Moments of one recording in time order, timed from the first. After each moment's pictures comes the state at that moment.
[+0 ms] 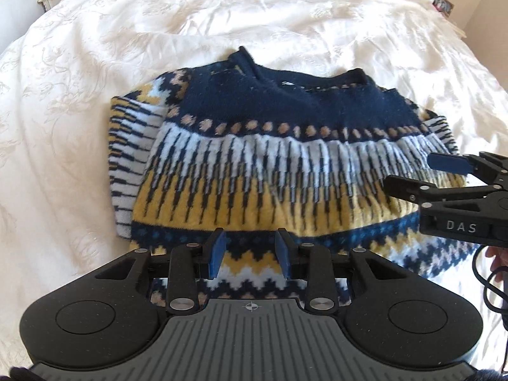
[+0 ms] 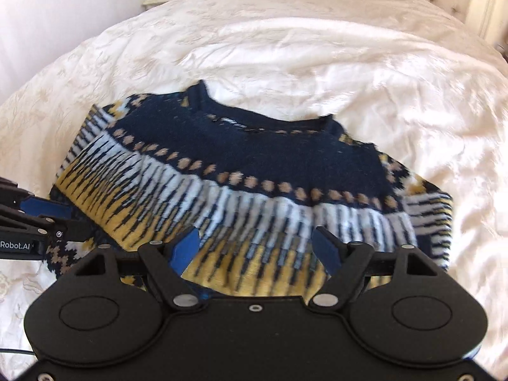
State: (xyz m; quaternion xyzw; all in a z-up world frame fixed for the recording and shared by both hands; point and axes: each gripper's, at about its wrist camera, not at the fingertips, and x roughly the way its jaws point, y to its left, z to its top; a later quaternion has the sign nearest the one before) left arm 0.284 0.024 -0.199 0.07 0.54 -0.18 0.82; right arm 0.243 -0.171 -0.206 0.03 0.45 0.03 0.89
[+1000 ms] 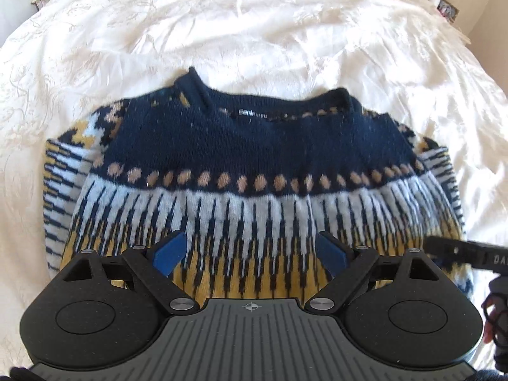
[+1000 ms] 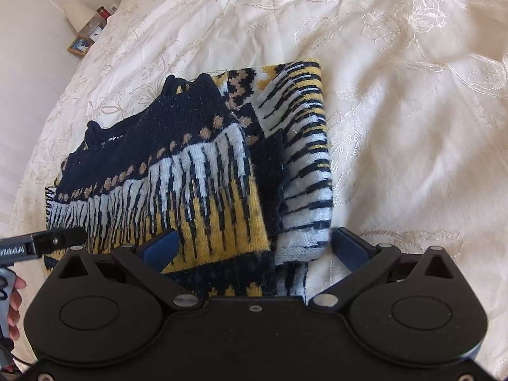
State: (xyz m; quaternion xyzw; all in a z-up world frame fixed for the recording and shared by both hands) left arm 0.330 -0.045 -0.210 0.05 0.53 -0.16 0.83; right arm 0.213 -0.323 -0.263 0.29 0.49 0.00 0.82
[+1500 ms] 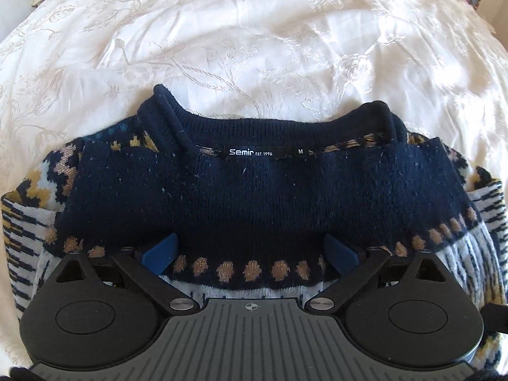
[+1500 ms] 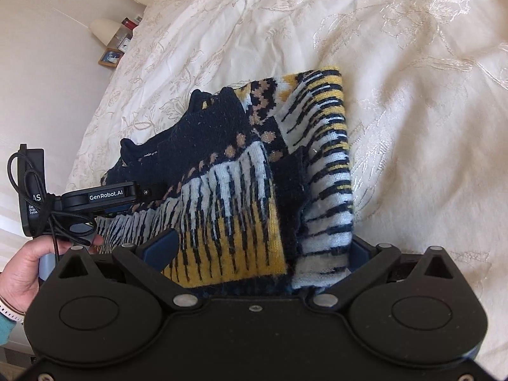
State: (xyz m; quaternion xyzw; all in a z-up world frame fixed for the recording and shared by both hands) left arm 0.387 -0.092 -0.252 0.09 0.55 -0.12 0.82; right arm 0.227 -0.342 -0.267 0.36 0.47 0.07 0.80
